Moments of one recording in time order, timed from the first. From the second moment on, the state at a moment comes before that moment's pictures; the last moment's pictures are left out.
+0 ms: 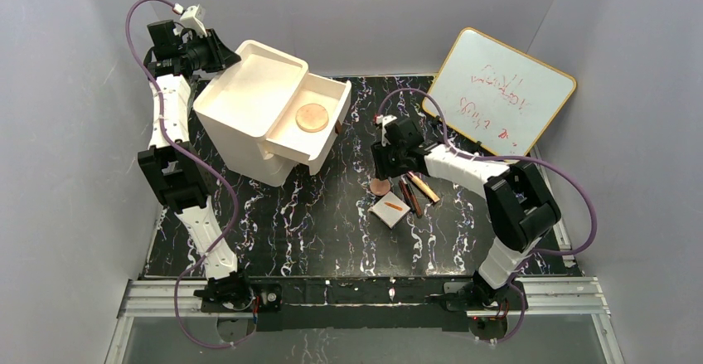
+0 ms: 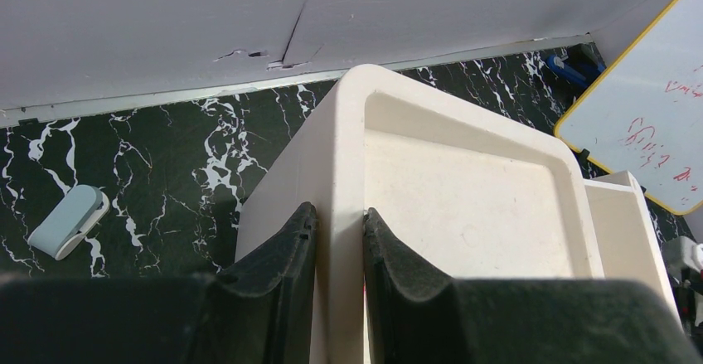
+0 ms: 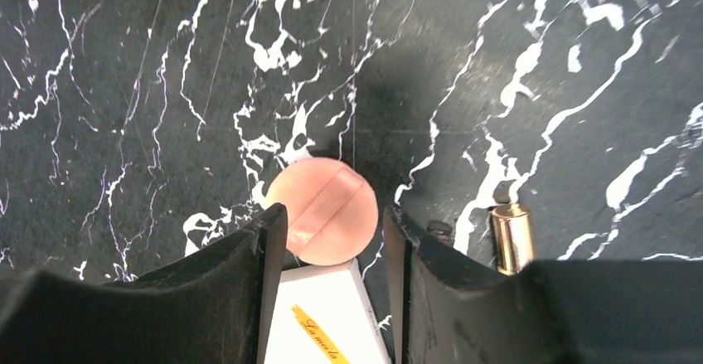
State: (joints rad) left arm 0.26 2.07 2.10 -0.51 0.71 -0.08; right arm 0.63 1.71 1.12 -0.32 -0.05 0.21
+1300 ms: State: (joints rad) left arm 0.26 2.07 2.10 -0.51 0.71 -0.08; right arm 0.66 1.59 1.55 -0.48 -0.02 0.17
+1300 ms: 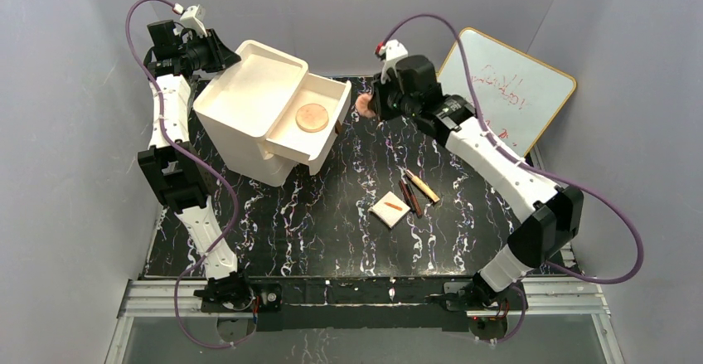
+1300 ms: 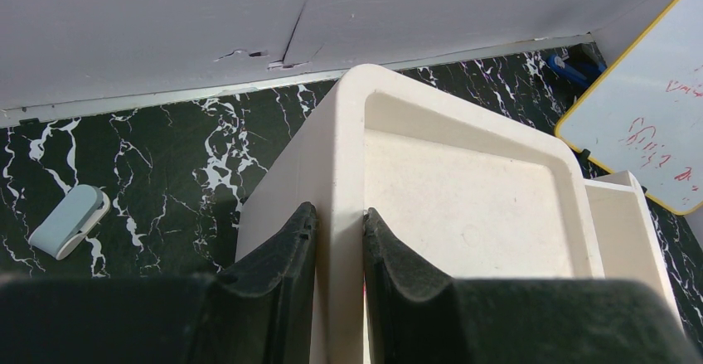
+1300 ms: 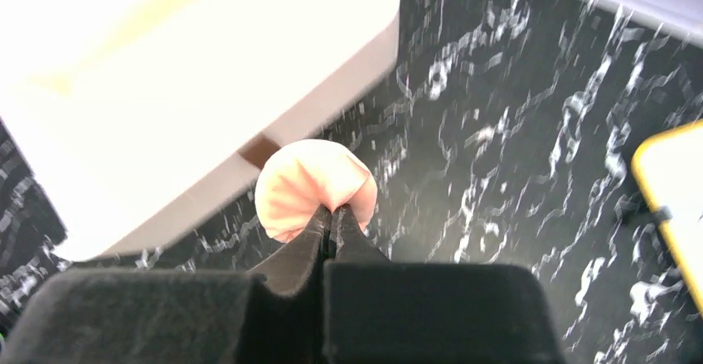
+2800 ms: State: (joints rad) left arm 0.25 2.07 2.11 -0.53 0.70 -0.07; right arm 0.77 2.16 2.32 -0.63 -0.21 0.17
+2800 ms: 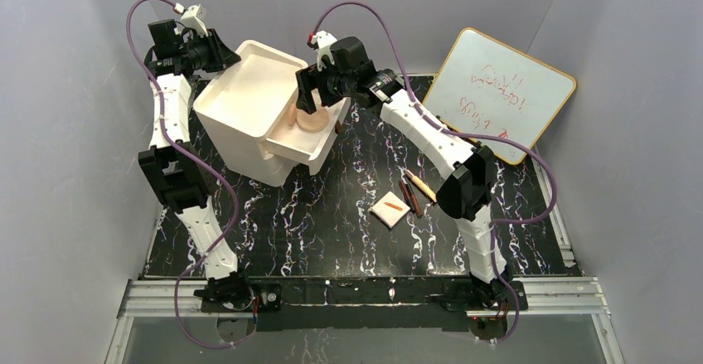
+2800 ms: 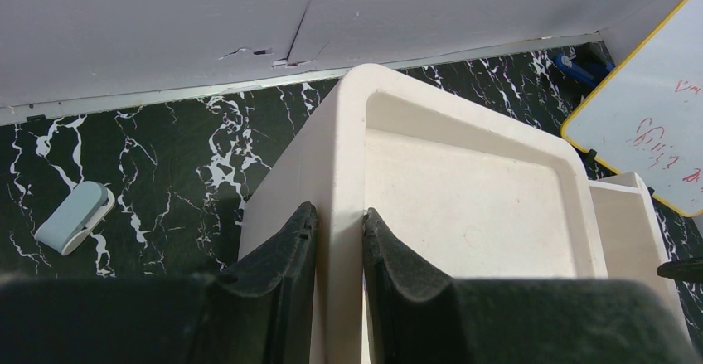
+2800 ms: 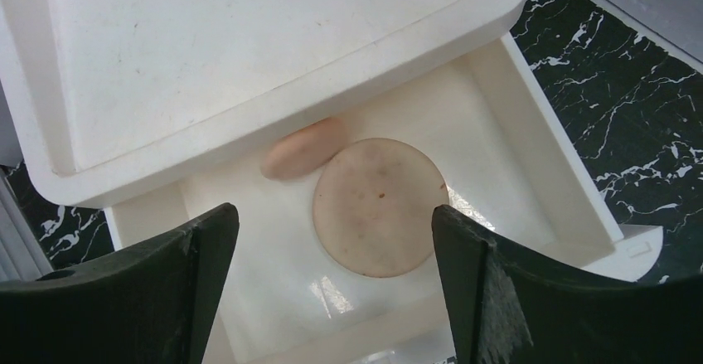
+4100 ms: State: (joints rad) left arm 0.24 2.06 2.11 -0.54 0.69 -0.05; right arm 0.69 1.88 1.59 -0.28 -0.51 -0.06
